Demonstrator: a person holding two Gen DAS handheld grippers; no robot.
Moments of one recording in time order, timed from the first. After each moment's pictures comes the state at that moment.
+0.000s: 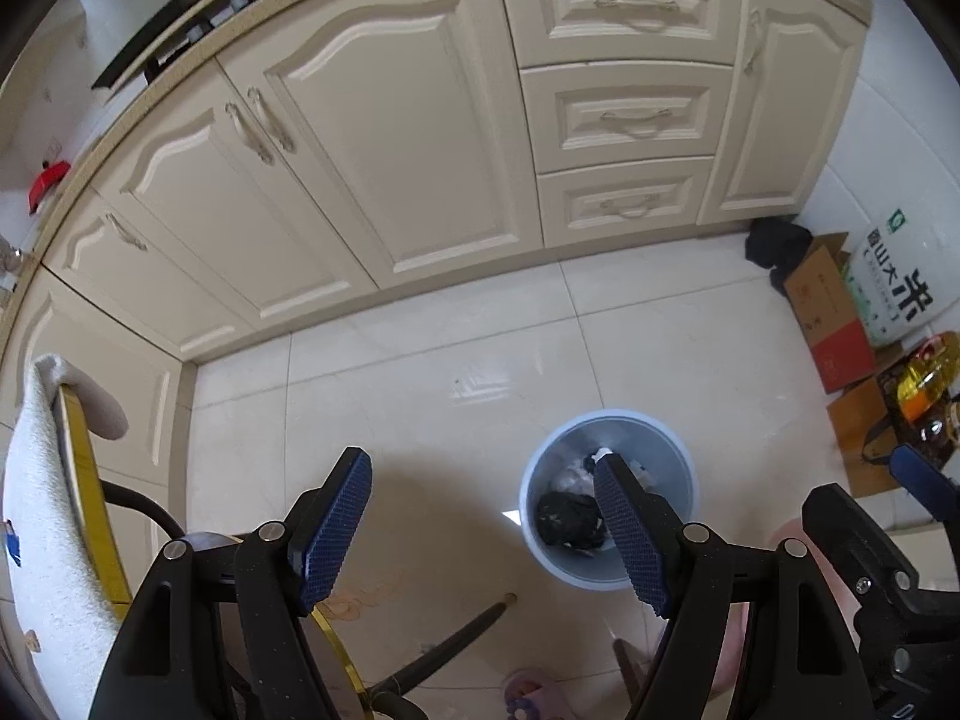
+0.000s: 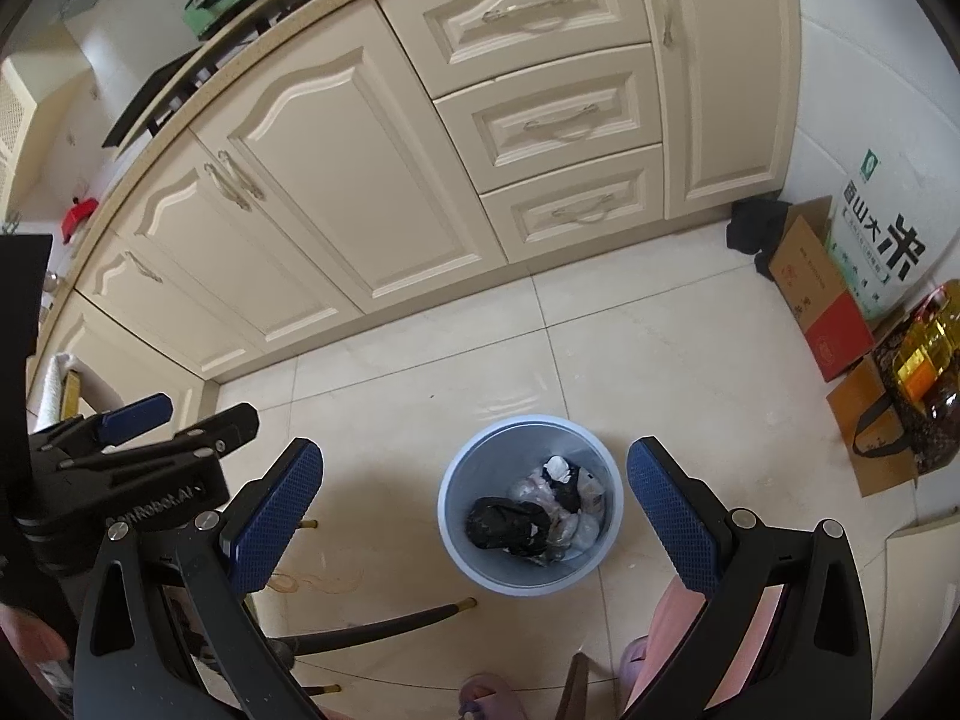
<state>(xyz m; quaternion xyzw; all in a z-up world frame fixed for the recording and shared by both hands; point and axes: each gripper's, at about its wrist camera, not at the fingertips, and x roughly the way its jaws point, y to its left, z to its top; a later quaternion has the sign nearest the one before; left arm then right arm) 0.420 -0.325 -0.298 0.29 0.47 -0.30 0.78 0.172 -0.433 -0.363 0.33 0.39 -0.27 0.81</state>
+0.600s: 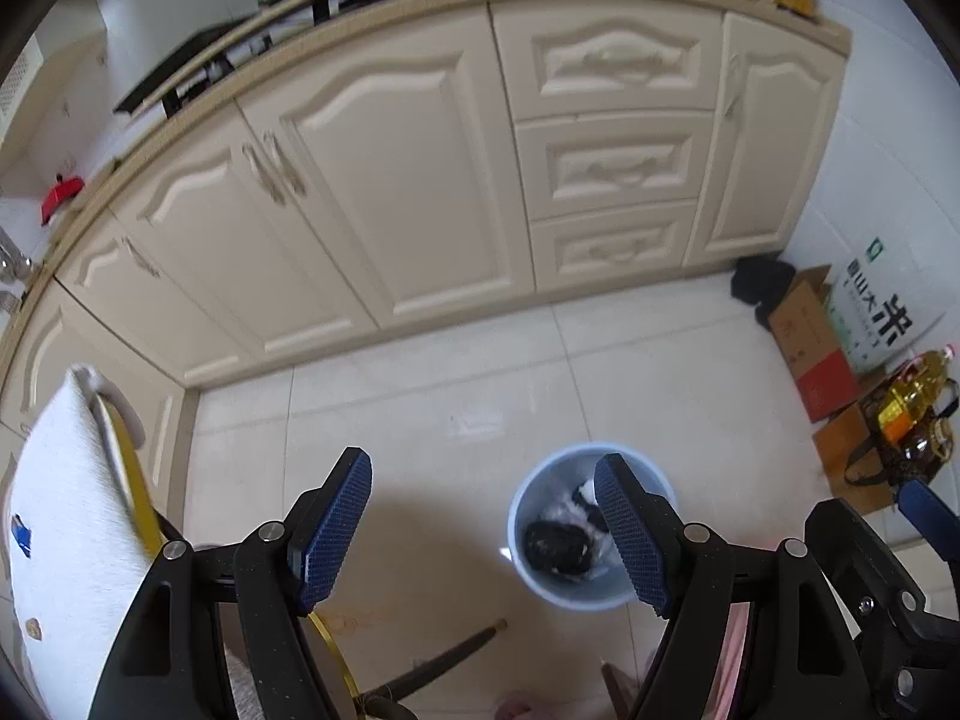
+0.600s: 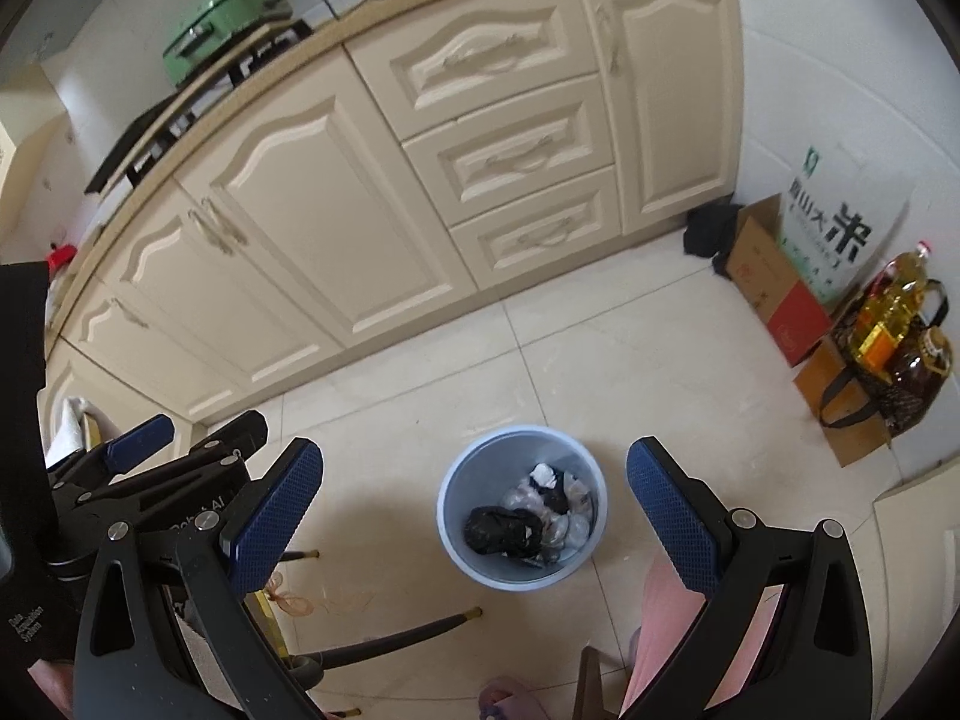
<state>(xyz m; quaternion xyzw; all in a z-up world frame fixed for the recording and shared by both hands) 0.371 -0.291 -0.252 0.26 0.42 -0.31 0.81 0.147 -0.412 -0.314 0.33 0.36 -0.34 0.81</state>
